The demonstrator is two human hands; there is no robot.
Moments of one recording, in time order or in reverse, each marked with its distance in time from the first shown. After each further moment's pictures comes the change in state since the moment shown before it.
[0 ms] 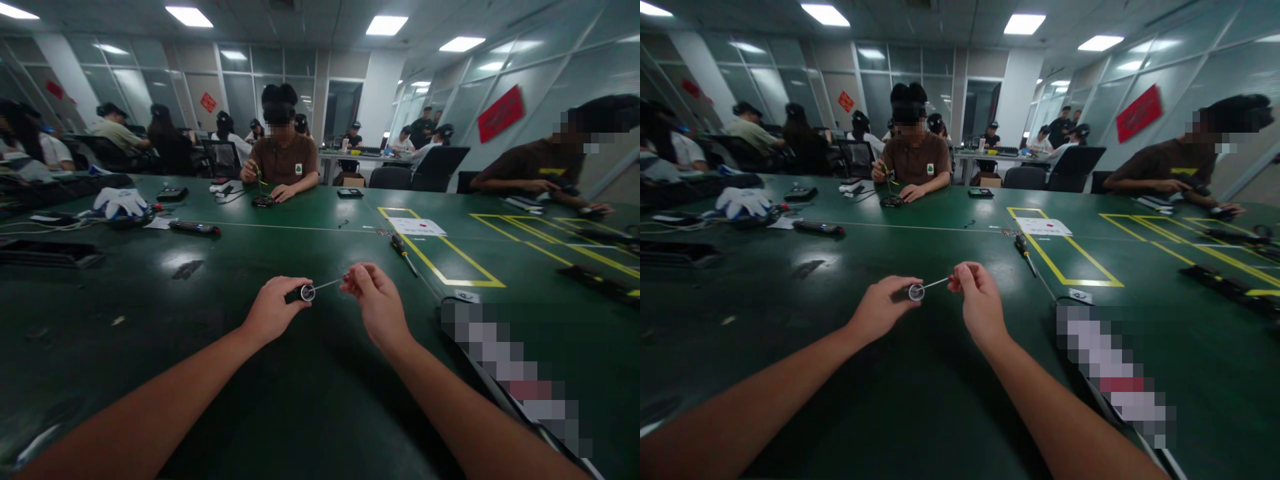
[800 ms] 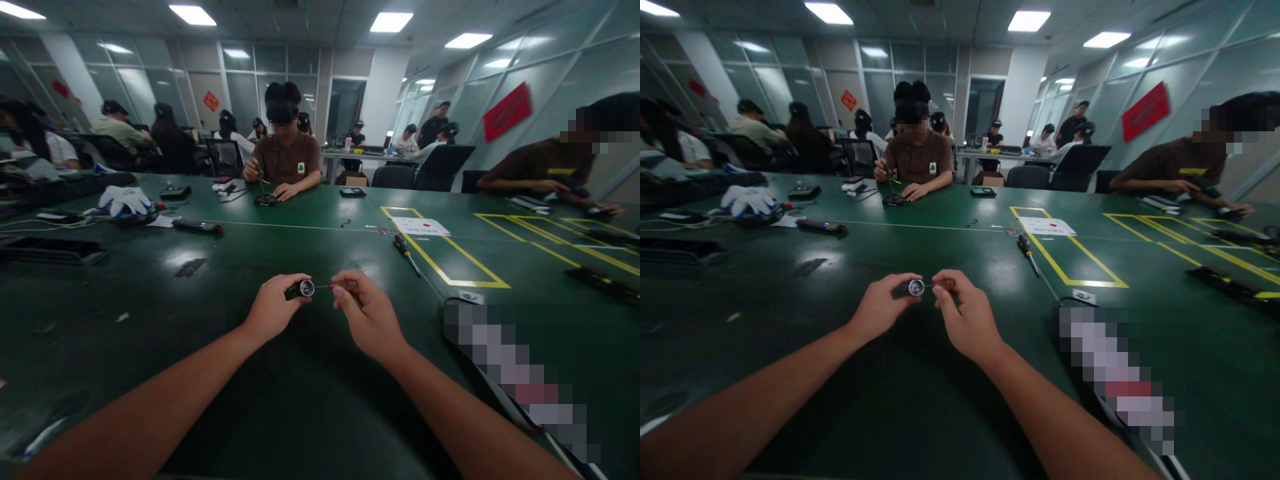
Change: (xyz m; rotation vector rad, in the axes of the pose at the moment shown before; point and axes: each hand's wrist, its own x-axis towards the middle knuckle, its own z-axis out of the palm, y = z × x) left_hand 0.001 -0.006 0.003 -0.026 0.039 -0.062; right_hand -0.022 -0.015 0.004 -0.507 -0.287 -0.265
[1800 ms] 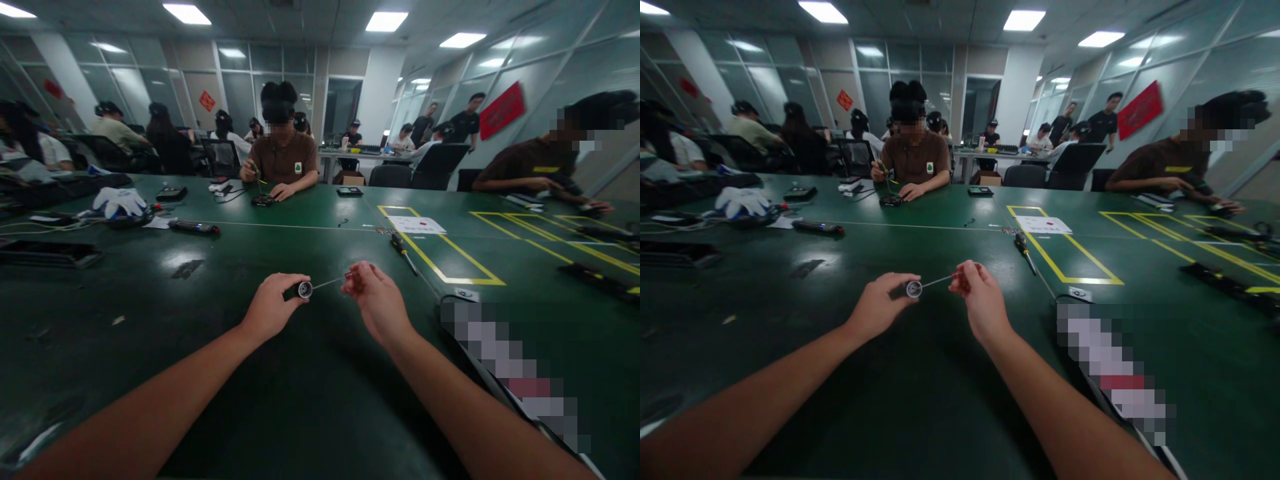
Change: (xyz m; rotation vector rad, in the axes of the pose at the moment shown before) left_hand 0.001 0.004 -0.003 0.052 -0.006 0.064; right_hand 0.021 0.024 -0.002 0.708 0.260 0.417
